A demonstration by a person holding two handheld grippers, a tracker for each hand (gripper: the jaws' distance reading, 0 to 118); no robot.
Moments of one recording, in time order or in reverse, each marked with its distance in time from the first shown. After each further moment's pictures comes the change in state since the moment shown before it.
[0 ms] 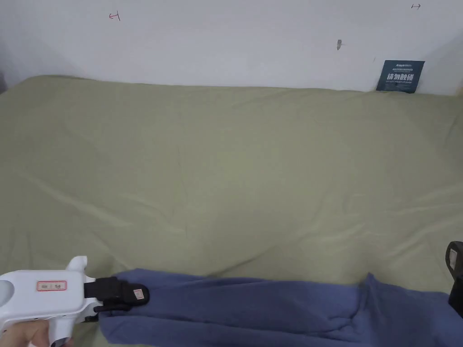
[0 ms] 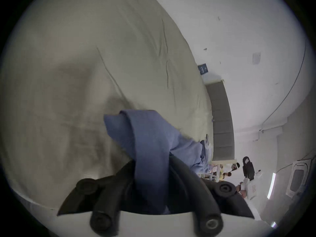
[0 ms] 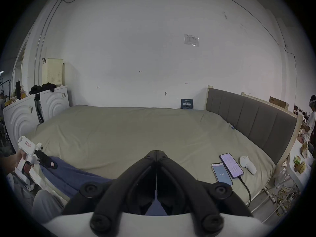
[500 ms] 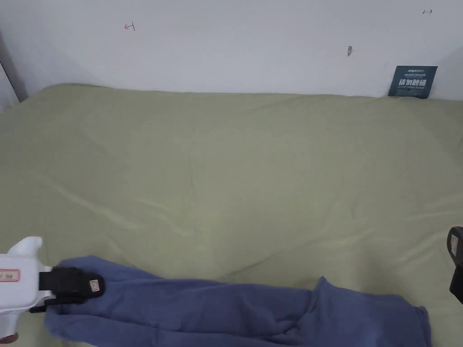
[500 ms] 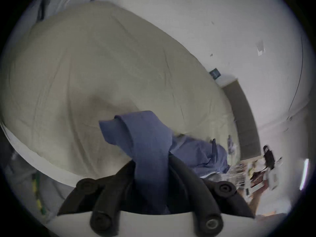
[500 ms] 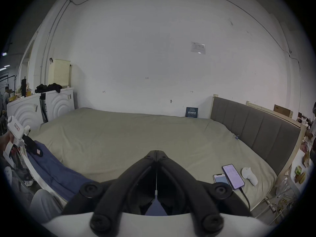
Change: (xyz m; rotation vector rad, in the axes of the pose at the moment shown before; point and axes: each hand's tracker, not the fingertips) left arm 0.086 -0.024 0.082 0.120 0.322 -0.223; right arm 0.000 0.013 -0.001 0.066 0.048 0.041
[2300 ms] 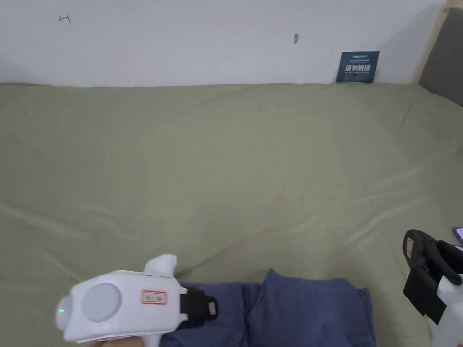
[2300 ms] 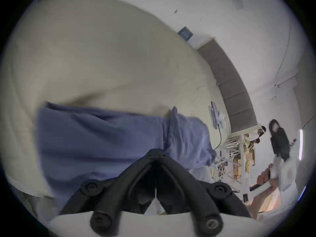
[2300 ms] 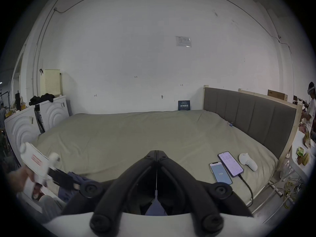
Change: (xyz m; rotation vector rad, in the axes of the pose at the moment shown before) left arm 0.162 -0.056 -0.144 -0.168 -0.201 -0.173; right arm 0.028 -0.018 0.010 -0.026 -0.050 -0.116
